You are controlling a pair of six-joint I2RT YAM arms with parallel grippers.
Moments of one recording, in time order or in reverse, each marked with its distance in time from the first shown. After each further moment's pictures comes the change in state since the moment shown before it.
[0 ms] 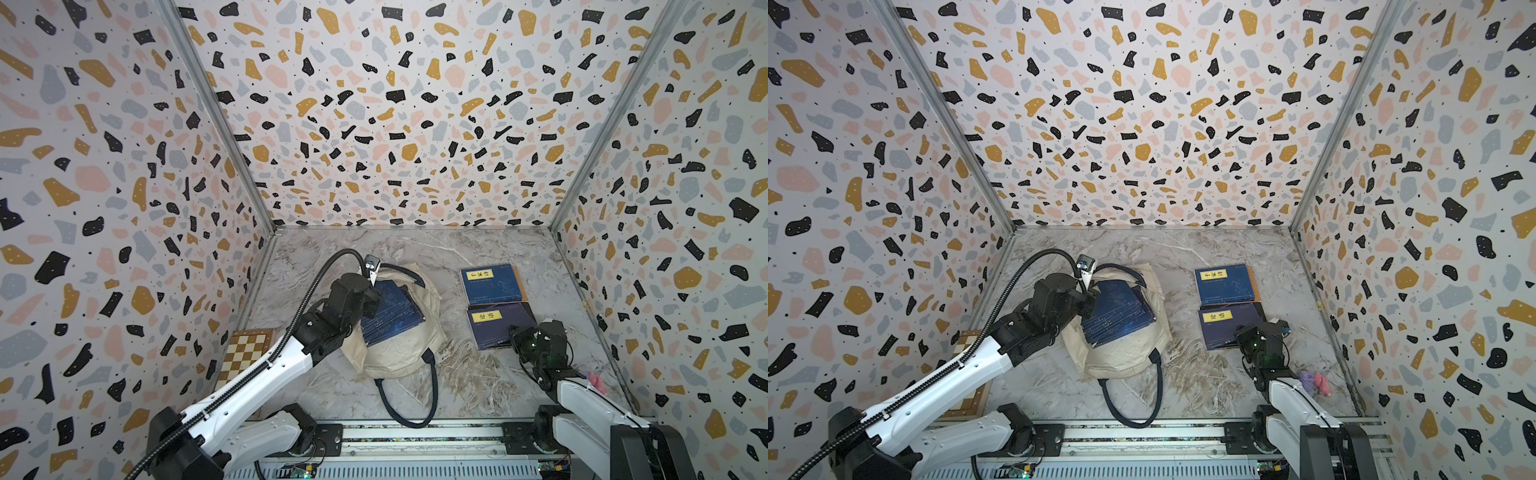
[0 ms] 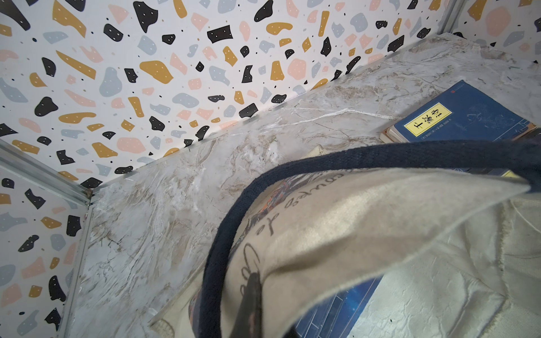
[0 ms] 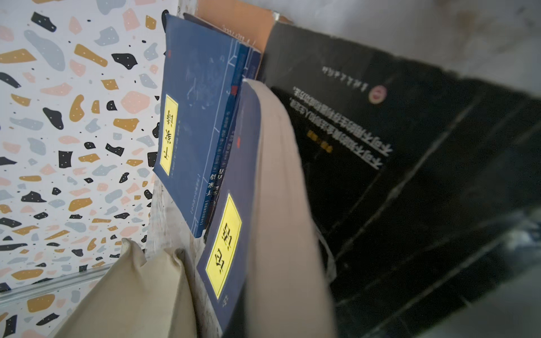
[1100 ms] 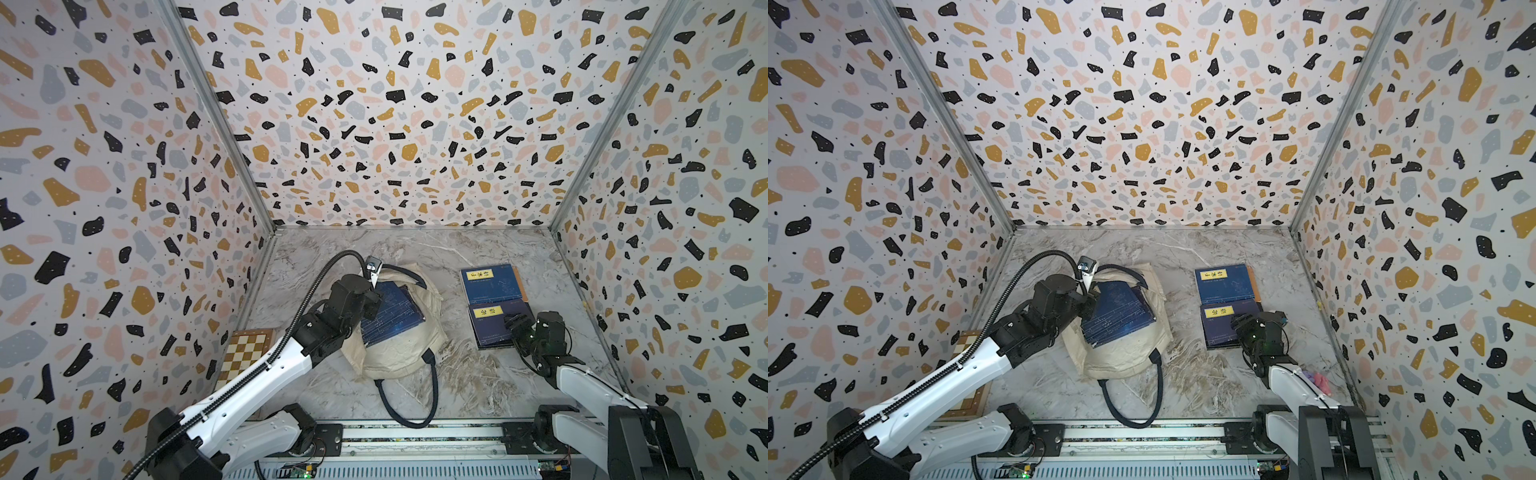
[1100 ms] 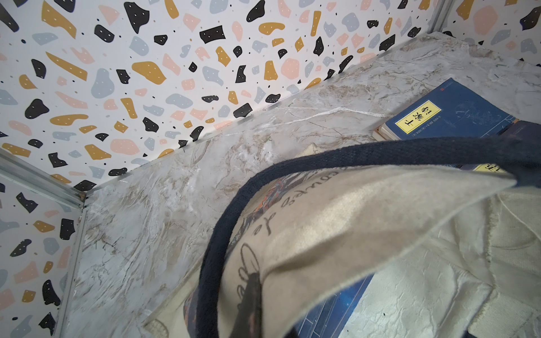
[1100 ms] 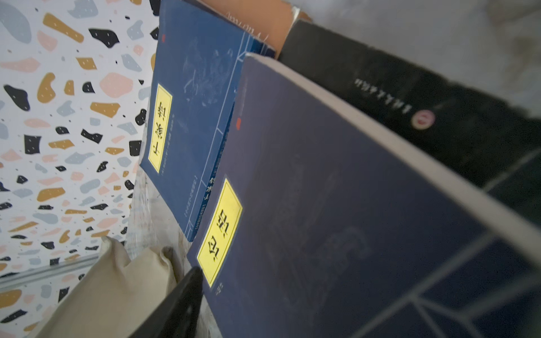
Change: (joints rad) left arm -0.013 -0.009 0.000 -0.010 0.009 0.001; right arm -0.004 0.098 0.130 -0.119 -0.040 -0.103
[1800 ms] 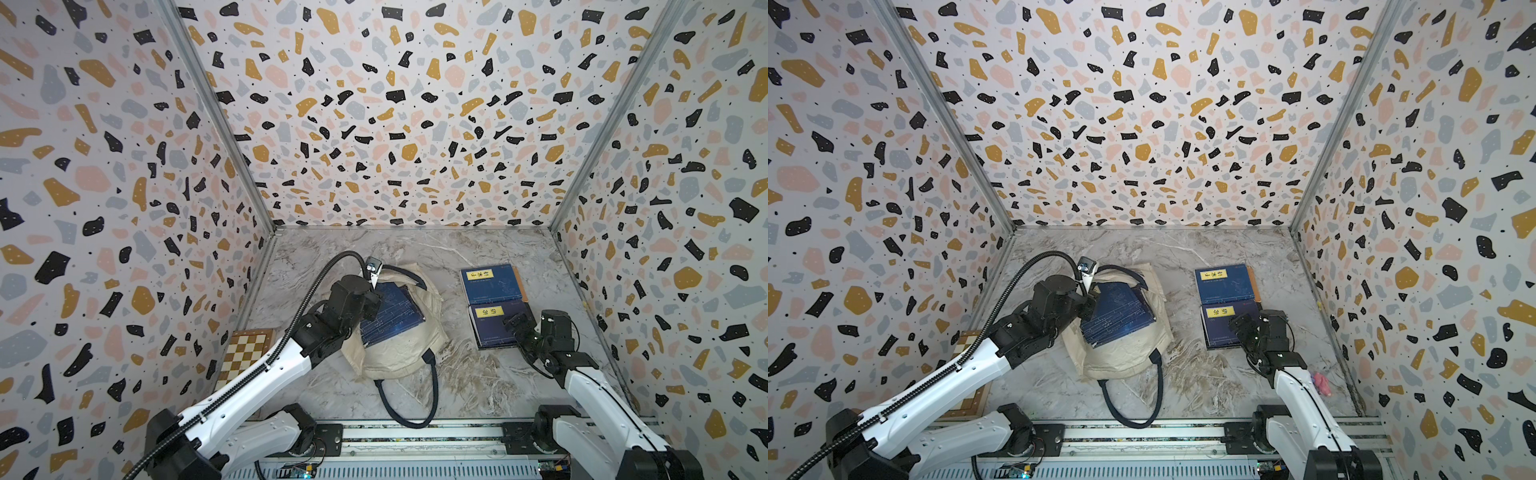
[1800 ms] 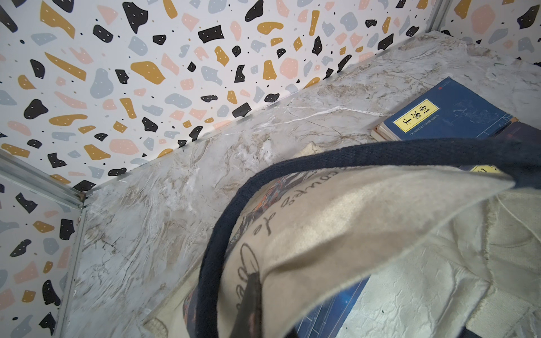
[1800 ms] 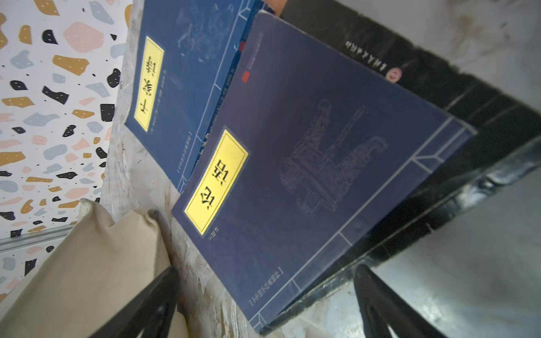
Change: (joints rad) left arm -0.004 -0.006 0.000 -0.008 0.000 0.000; right arm -0.001 -0.210 0.113 -0.435 -0.042 -0.106
